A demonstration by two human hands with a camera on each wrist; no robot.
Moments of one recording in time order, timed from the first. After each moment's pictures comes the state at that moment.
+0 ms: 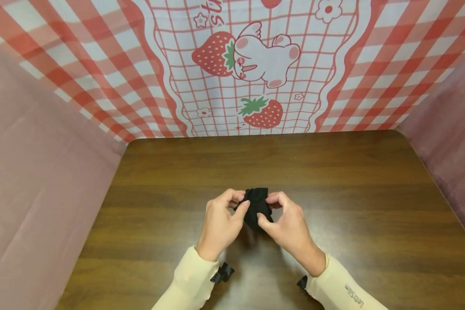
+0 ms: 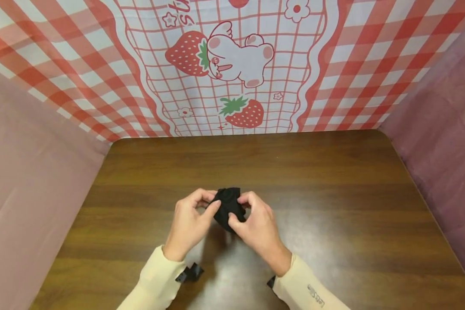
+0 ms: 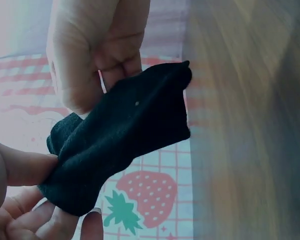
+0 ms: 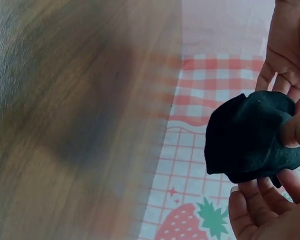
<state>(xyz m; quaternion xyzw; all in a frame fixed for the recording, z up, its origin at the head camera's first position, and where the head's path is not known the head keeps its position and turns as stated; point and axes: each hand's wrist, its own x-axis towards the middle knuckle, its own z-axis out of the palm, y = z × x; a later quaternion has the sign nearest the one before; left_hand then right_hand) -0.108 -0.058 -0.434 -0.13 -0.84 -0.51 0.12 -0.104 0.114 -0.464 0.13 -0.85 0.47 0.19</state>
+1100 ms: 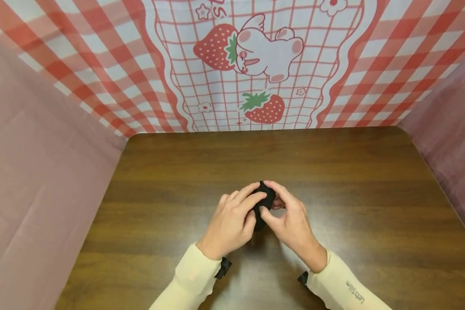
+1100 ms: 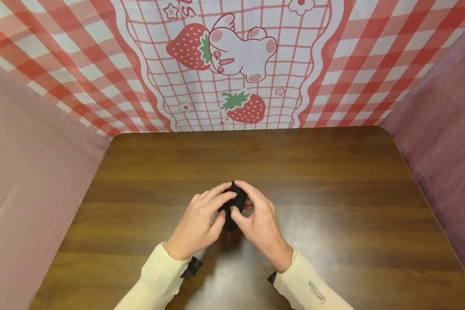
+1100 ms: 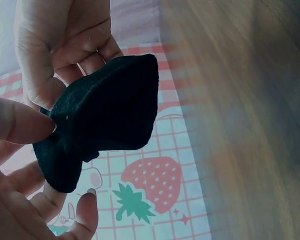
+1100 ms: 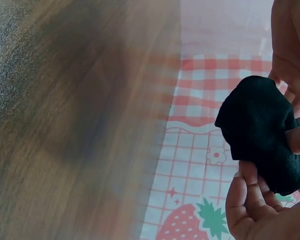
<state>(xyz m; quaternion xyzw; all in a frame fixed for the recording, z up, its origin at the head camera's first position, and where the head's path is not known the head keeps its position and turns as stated) -0.106 -0.060 -0.439 -0.33 -0.88 -0.31 0.17 -0.105 0.116 -0.466 0.17 -0.82 0.51 0.20</state>
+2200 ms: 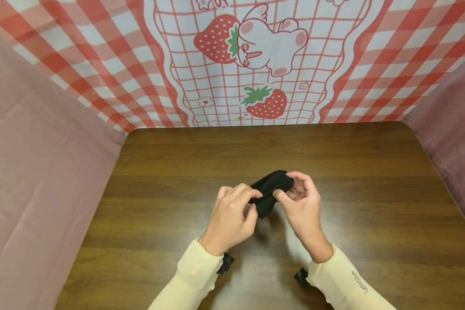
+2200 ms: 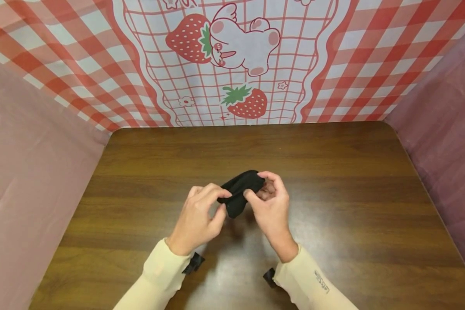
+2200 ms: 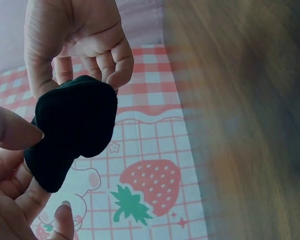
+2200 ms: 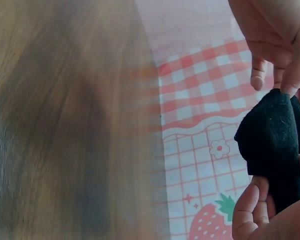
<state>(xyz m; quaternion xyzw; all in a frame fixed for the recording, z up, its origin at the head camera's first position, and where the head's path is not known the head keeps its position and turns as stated) -0.111 -0.059 -0.441 -0.32 -0.86 -0.32 0.24 -0.118 0.114 -0.459 -0.01 -0.65 0.74 0.19</state>
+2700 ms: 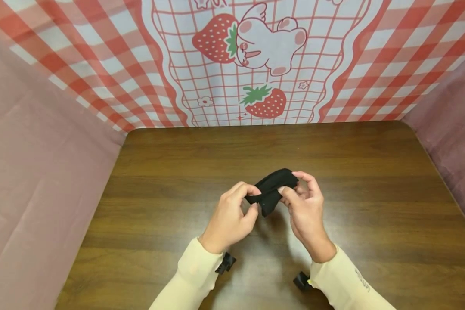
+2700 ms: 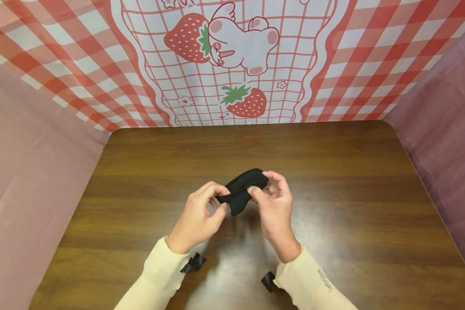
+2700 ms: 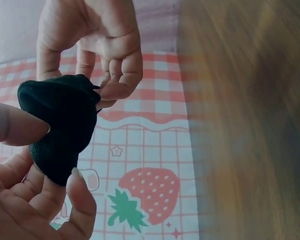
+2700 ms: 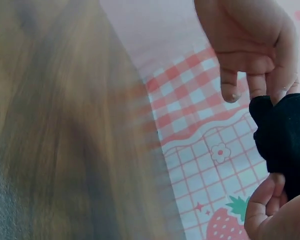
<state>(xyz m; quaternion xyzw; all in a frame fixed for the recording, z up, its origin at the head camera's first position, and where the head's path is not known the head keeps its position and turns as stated) -0.112 -0.055 -0.439 -0.27 -0.82 -0.49 0.13 -0.117 0.114 -0.455 -0.07 -0.46 0.87 0.13</state>
